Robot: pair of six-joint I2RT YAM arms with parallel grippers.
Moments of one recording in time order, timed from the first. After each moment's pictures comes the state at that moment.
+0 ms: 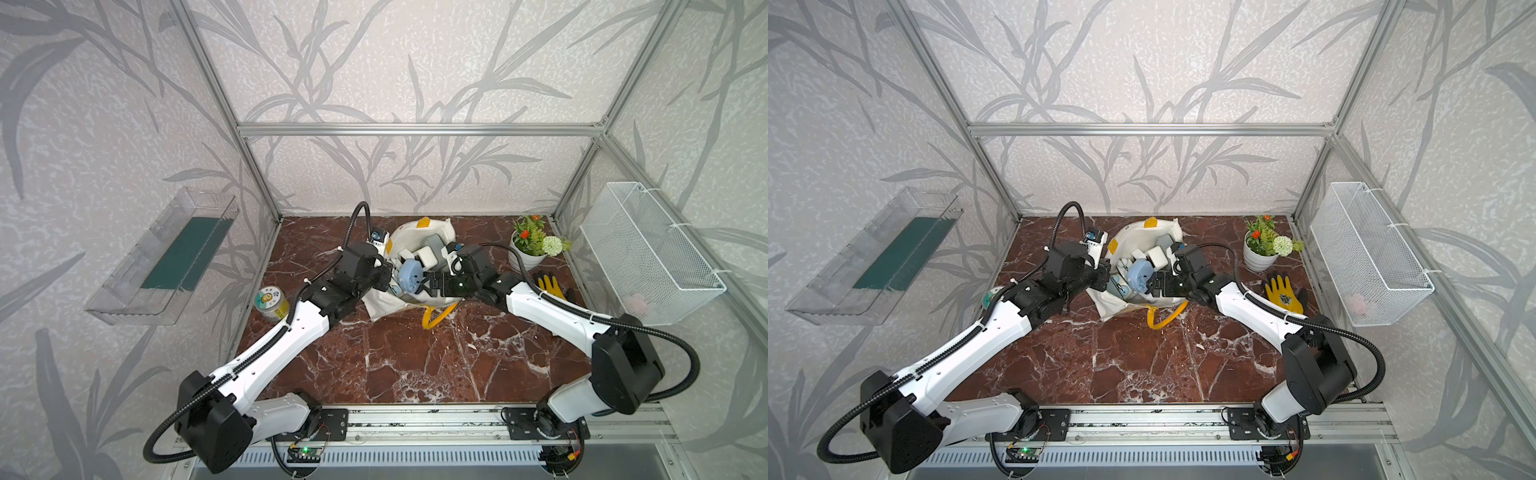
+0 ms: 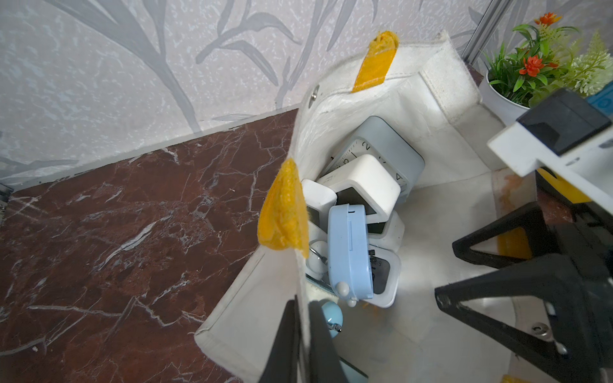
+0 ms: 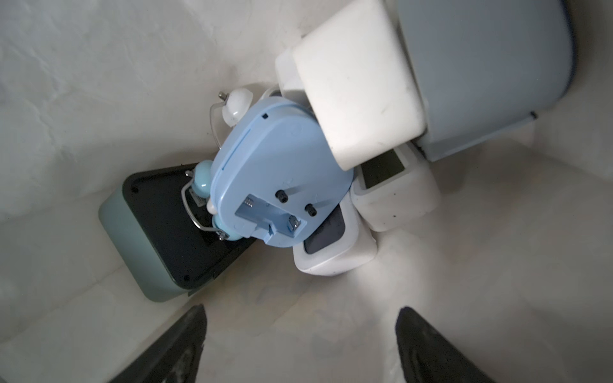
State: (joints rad) left arm -0.60 1.21 1.05 -0.37 -0.18 -0.10; right arm 0.59 1.53 1.05 -0.25 -0.26 0.58
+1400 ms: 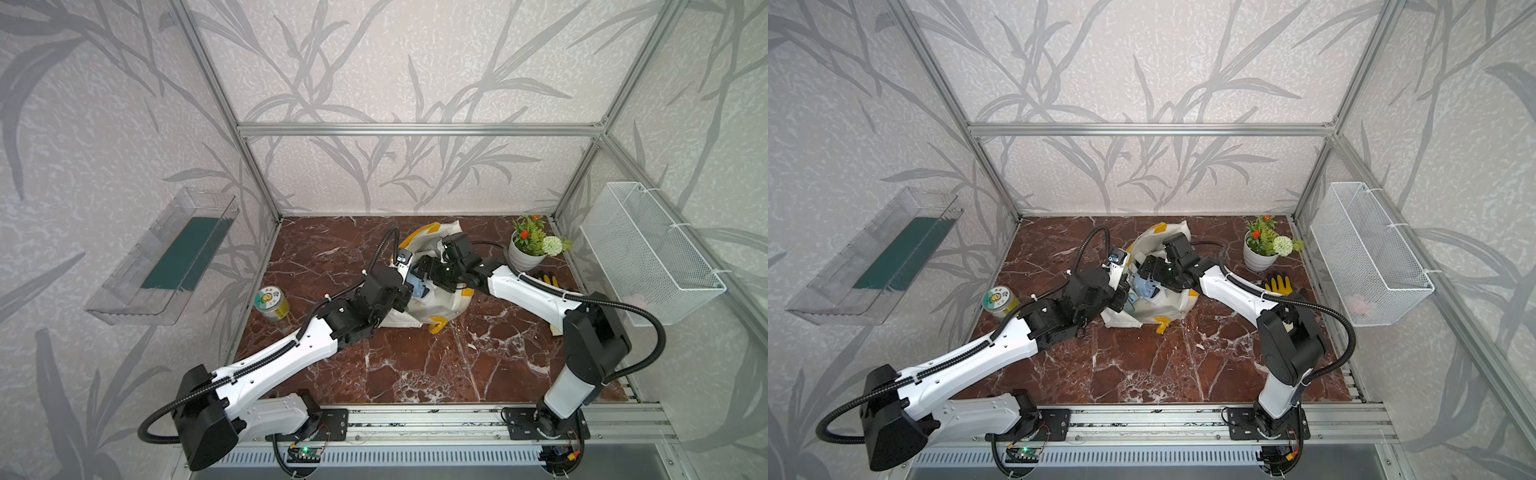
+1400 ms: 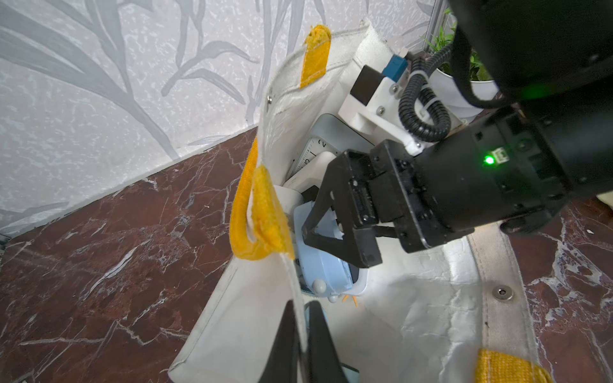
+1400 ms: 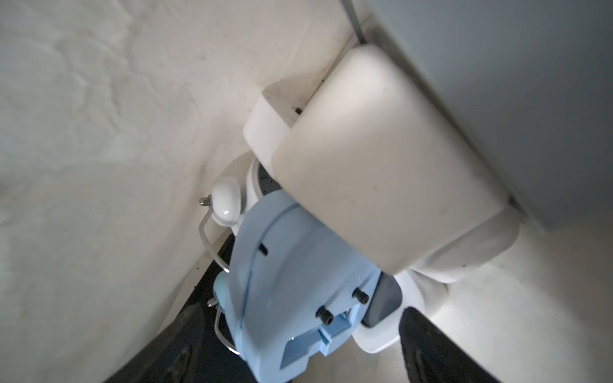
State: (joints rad) left arm -0.85 1.19 0.96 -0.28 -0.37 -0.09; right arm 0.60 1.73 1.27 -0.34 -0.25 0.88
